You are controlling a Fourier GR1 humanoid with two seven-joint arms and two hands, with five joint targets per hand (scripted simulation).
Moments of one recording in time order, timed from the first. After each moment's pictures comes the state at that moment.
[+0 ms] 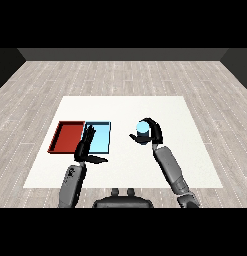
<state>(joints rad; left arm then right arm) -0.07 0.01 -0.07 -1.59 0.02 -0.10 -0.25 -0.43 -0.12 0.20 -1.33 -0.06 -0.33 -0.11</state>
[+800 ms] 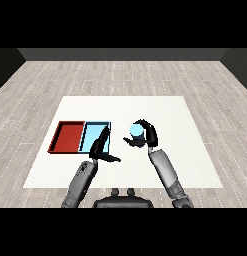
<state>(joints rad) -0.19 0.00 -0.26 -1.41 0.12 0.03 -0.22 -0.39 -0.03 0.23 -1.45 0.11 -0.31 -0.03</state>
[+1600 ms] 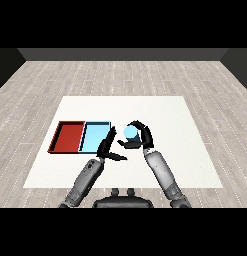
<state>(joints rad) -0.27 0.00 -0.38 -1.27 0.22 0.16 -0.25 -0.39 0.00 0.29 -1.49 0.14 -0.33 -0.01</state>
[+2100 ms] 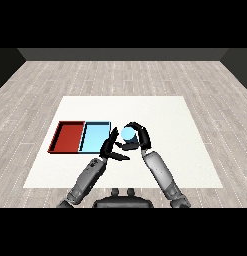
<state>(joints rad) -0.31 0.00 -0.43 -1.20 0.29 0.20 -0.28 -0.40 0.00 0.33 -1.48 0.11 -0.34 -0.04</state>
